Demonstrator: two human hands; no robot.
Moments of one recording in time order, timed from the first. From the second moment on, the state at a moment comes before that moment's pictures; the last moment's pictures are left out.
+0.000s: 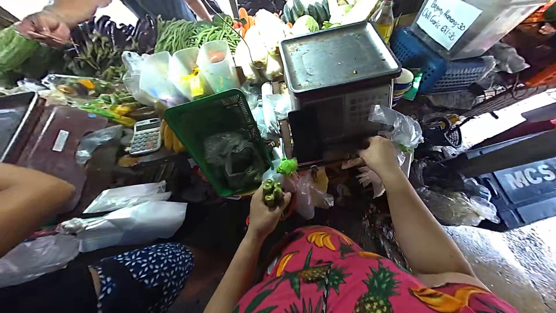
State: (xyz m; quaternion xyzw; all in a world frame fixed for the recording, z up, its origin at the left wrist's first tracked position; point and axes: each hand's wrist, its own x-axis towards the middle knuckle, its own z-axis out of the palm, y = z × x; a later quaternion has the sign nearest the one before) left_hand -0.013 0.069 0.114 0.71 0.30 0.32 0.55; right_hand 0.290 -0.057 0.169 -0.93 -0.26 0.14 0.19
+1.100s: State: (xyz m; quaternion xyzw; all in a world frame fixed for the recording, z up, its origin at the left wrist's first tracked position) left_hand 0.022 0.019 0.139 0.89 0.35 0.11 0.27; right_hand 0.197 -0.053 0.140 -0.63 -0.69 0.18 0.30
